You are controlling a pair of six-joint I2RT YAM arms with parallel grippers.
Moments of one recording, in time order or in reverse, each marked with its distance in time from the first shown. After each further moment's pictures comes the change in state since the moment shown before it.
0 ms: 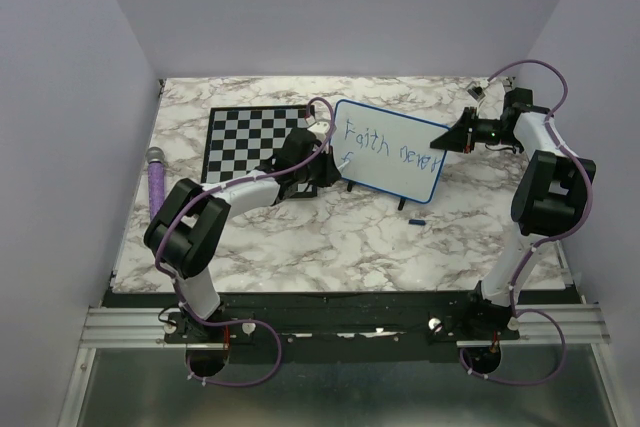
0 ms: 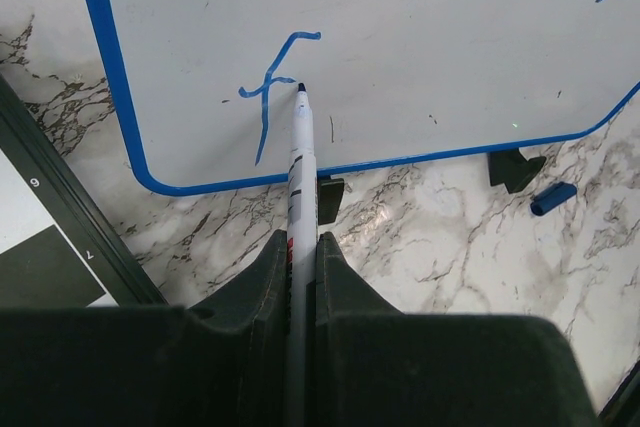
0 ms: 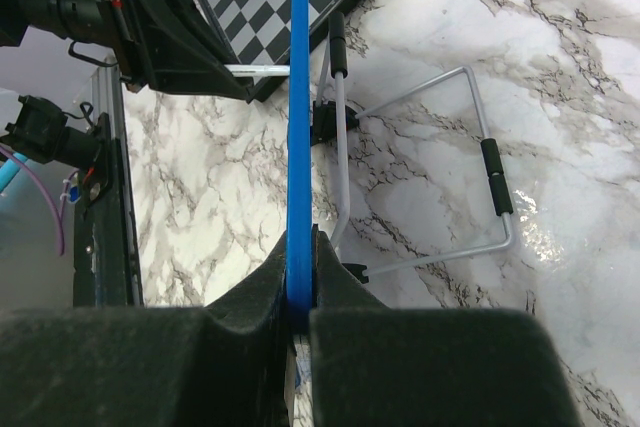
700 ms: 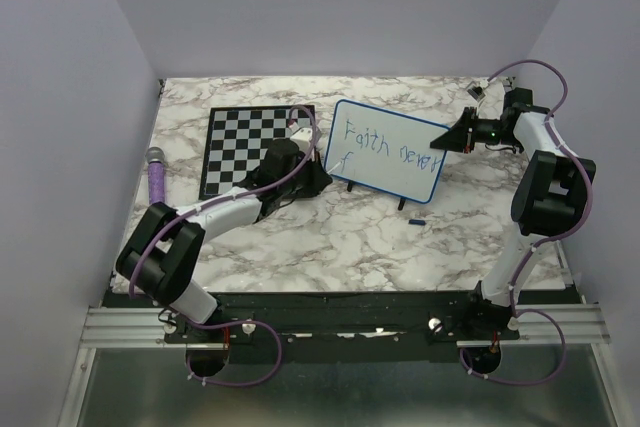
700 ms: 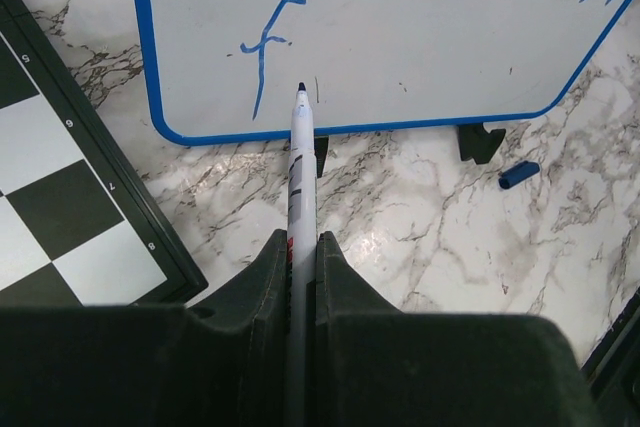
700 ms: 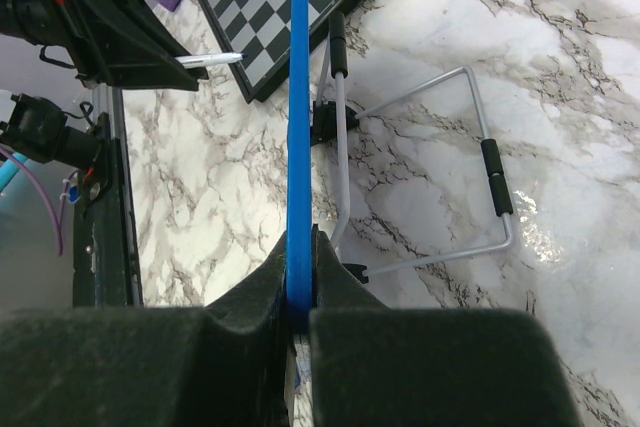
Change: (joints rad) left arm 0.012 -0.201 -0.175 0.070 -0.001 -0.010; right arm 0.000 0.000 0.000 0.000 0.000 -0.001
